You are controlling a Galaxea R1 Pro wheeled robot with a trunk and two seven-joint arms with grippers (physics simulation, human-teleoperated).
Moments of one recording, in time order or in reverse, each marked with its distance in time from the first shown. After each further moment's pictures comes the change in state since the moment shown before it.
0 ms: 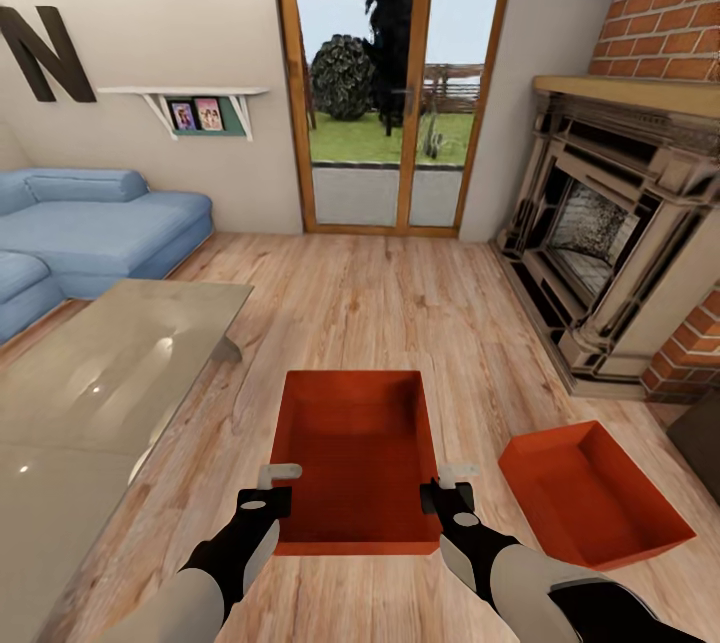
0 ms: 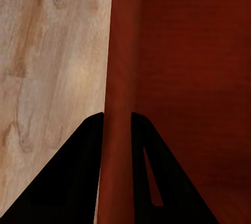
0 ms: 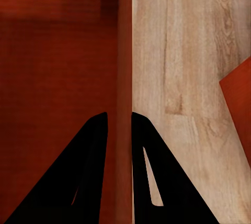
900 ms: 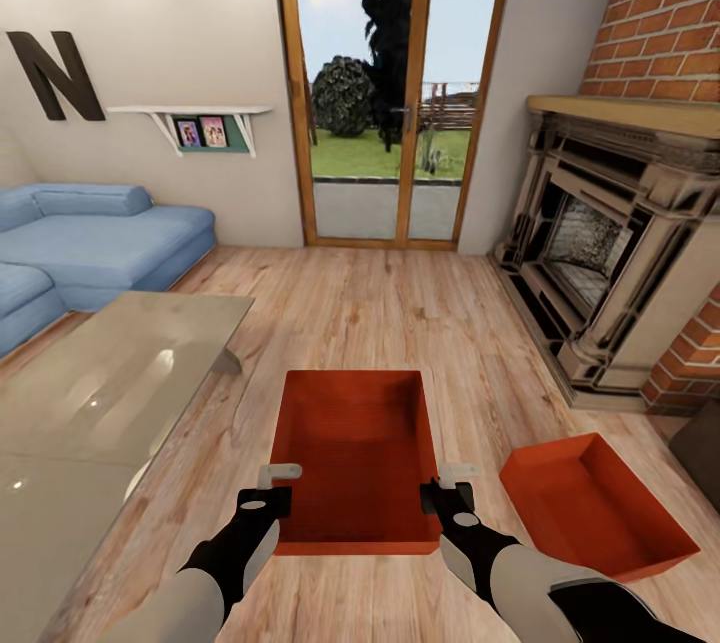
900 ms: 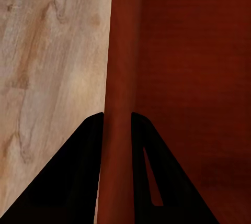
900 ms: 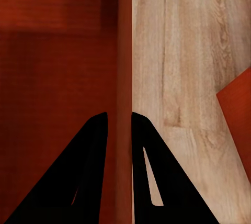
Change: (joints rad) left arm 0.000 0.000 0.000 0.000 0.000 -0.001 0.000; right arm 0.000 0.000 0.000 0.000 -0.001 -0.001 0.000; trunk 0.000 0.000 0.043
